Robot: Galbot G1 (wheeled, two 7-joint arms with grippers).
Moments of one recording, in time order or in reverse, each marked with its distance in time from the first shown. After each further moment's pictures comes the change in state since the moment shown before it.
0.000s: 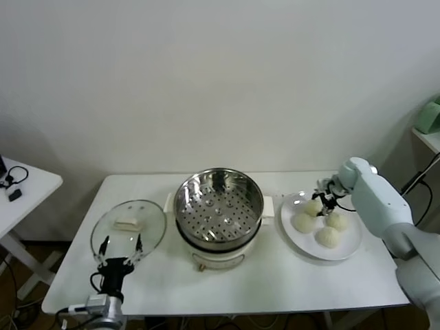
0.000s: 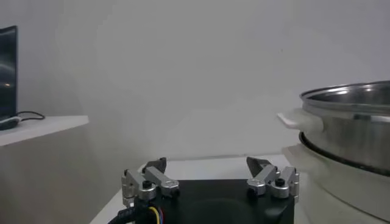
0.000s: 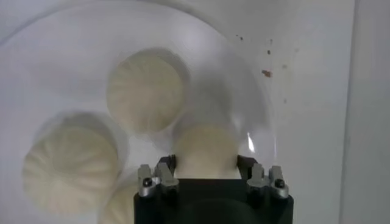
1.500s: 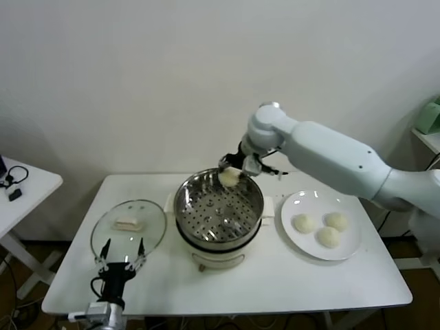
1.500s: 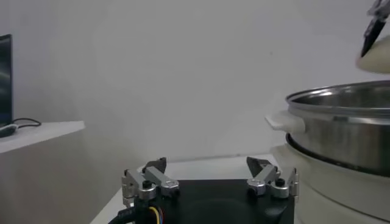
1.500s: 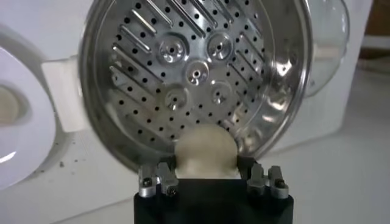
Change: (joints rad) left arm 0.058 0.000 0.017 -0.049 0.027 -0.013 0.001; right arm 0.364 0.119 -0.567 0.704 0.013 0.297 -0.001
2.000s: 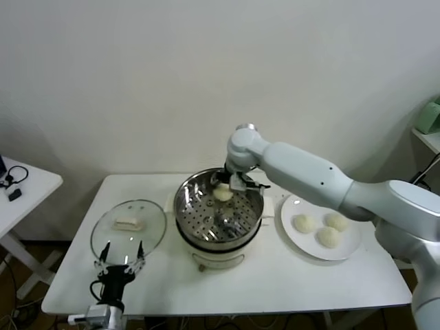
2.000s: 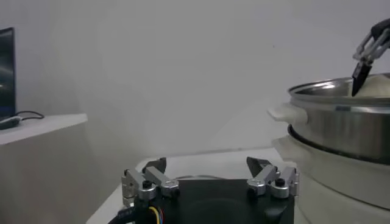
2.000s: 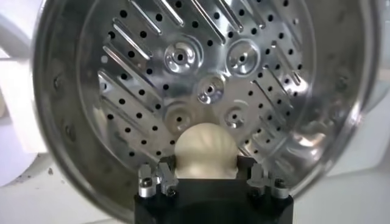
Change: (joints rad) left arm 0.004 -0.004 -0.005 0.017 -0.006 -0.004 -0.002; right arm -0.093 0.100 0.003 -0.117 -0.133 0.042 0.004
